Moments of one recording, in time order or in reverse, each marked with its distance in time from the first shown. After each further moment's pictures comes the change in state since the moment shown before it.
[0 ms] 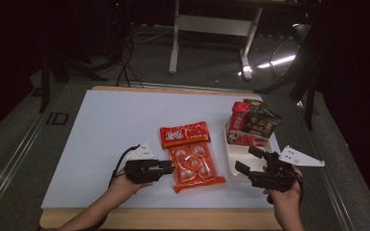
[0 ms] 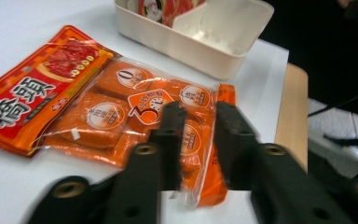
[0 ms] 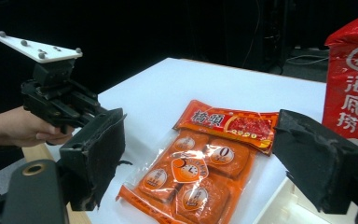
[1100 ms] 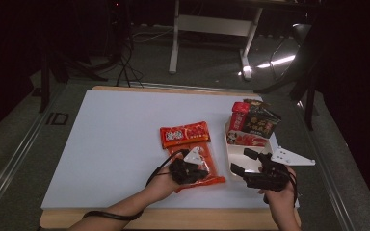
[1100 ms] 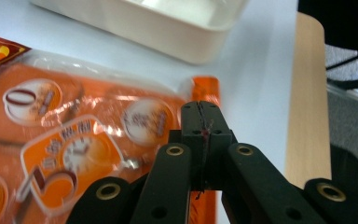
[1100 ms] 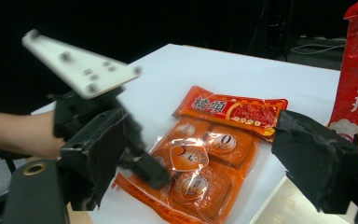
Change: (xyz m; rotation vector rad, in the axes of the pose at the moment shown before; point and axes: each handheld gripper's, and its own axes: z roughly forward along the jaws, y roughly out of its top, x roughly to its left) left arm -0.029 0.036 0.114 0.224 -0.045 0.097; right arm -0.003 -0.011 0.013 0.053 0.010 -0.010
